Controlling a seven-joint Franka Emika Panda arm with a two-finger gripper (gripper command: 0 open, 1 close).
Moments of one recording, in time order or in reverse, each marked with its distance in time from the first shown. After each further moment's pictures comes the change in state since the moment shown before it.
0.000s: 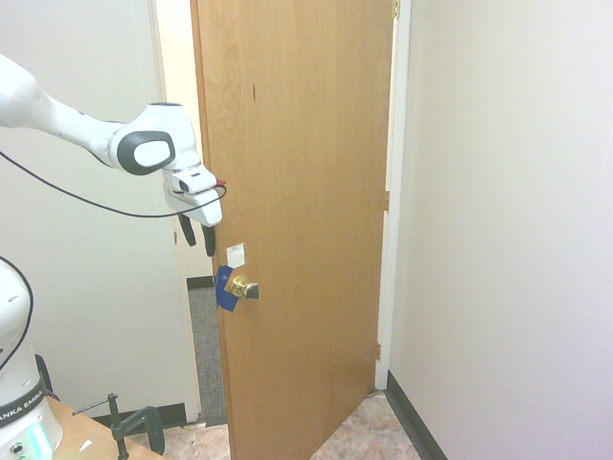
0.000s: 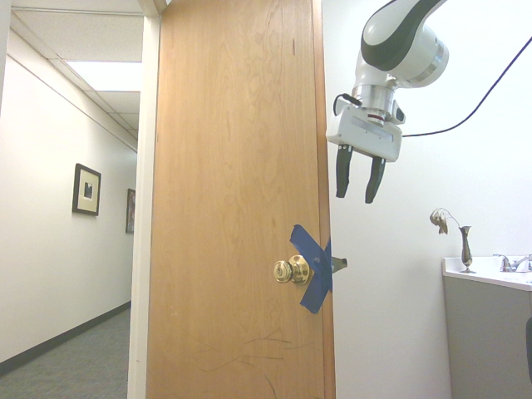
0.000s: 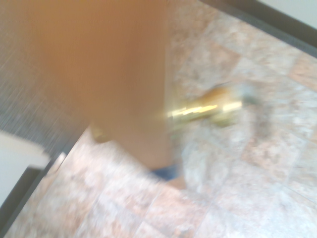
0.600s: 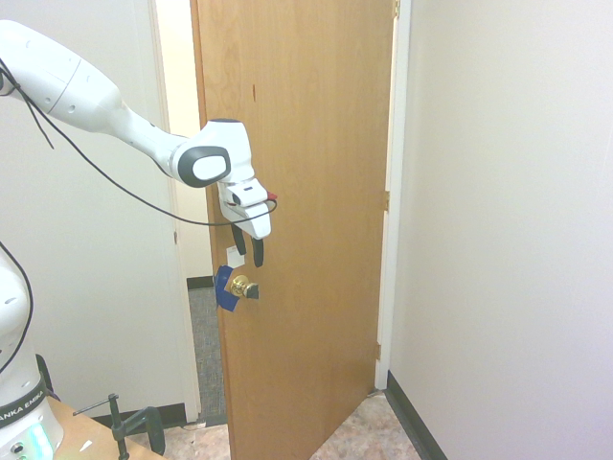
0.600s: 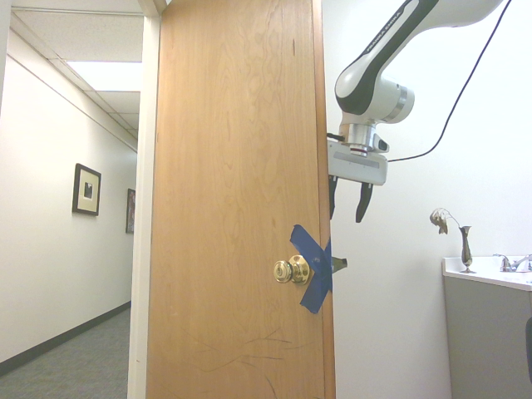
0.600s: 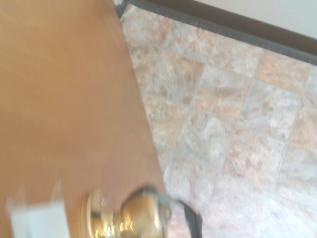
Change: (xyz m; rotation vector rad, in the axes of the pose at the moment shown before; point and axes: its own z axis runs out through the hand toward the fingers) arm 0.061 -0.060 0.057 -0.028 0.018 0.102
